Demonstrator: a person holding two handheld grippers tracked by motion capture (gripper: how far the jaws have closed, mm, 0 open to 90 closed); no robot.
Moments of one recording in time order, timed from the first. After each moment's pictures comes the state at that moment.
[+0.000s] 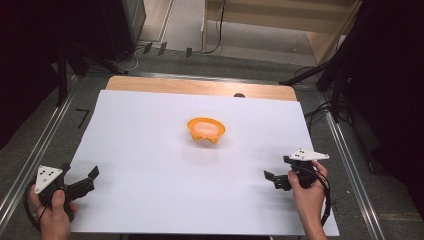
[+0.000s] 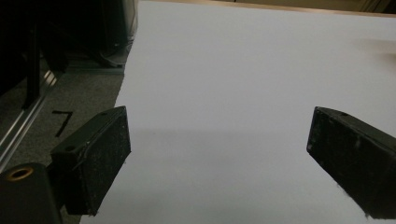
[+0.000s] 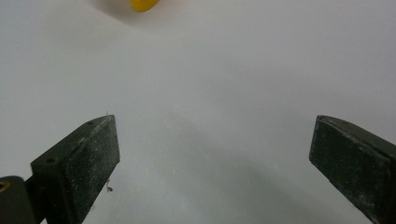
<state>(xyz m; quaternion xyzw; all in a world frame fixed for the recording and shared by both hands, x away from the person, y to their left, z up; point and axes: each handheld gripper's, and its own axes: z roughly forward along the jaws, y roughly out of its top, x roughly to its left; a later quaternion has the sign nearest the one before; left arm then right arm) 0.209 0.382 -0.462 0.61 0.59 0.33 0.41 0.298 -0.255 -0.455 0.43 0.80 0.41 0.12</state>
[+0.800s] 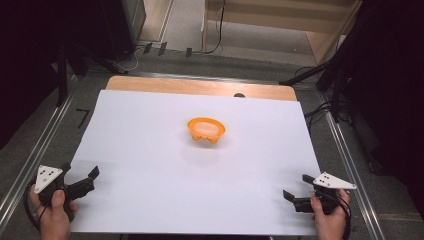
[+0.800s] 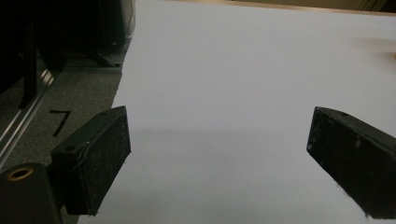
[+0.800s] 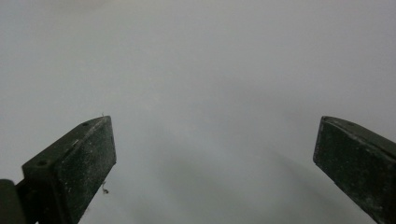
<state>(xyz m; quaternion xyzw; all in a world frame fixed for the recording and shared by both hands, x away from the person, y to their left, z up) 0.210 0.382 -0.461 0.61 0.59 0.33 0.41 0.241 -0.316 -0.487 0.44 0.77 0.44 0.15</state>
